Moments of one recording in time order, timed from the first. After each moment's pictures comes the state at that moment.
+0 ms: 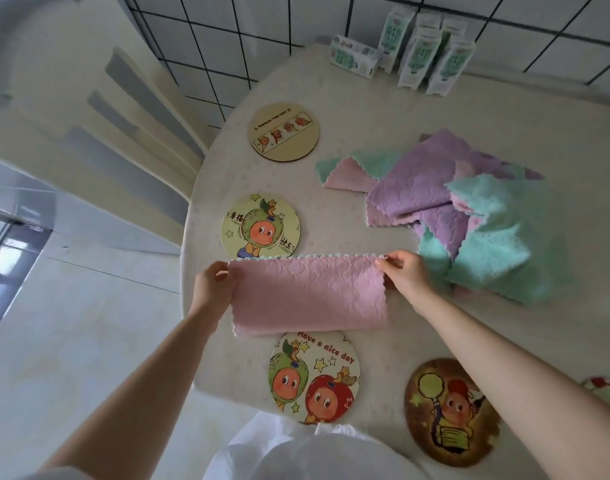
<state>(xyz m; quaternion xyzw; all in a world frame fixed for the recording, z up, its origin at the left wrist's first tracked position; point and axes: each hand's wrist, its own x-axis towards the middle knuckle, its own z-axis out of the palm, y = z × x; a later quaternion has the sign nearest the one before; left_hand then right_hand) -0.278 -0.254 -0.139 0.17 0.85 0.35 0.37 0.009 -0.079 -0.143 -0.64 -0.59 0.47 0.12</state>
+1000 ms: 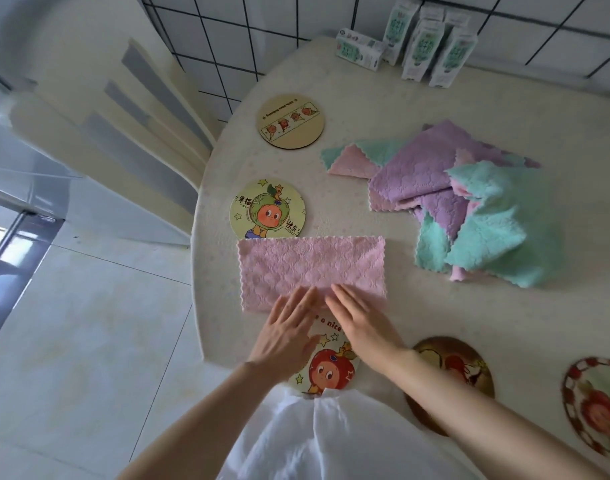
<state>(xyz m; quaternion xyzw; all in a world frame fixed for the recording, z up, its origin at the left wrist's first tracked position) -0.158 -0.325 -0.160 0.70 0.69 0.04 0.19 0.014 -0.219 -0.132 -0.28 -0.94 0.17 -0.06</state>
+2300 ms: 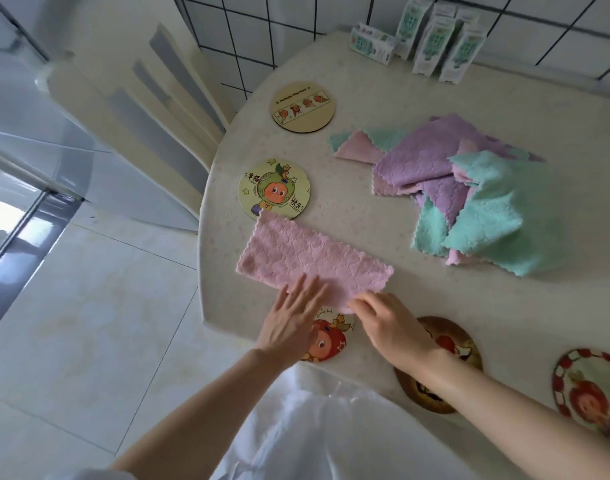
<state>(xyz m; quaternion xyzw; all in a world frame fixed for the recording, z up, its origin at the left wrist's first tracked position) -0.118 -0.347 -0.145 0.67 0.72 0.08 0.17 0.066 -0.233 -0.099 -0.21 -0.96 0.16 0.04</state>
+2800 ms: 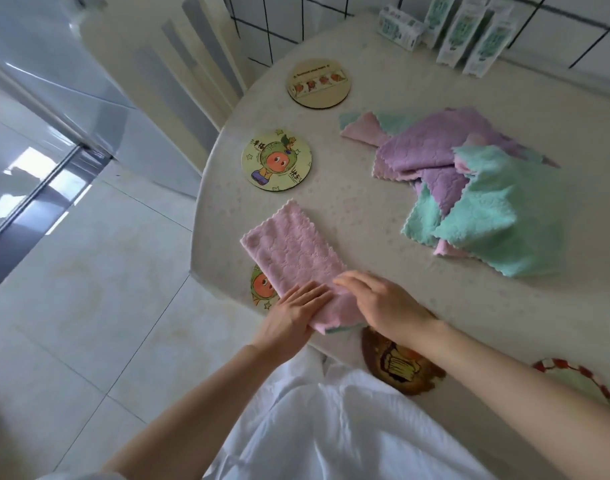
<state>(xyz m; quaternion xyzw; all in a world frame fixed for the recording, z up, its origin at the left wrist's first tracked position) -0.038 -0.362 -0.141 0.61 0.73 0.24 0.19 0.104 -0.205 -0.087 -0.12 -0.97 0.22 0.04</state>
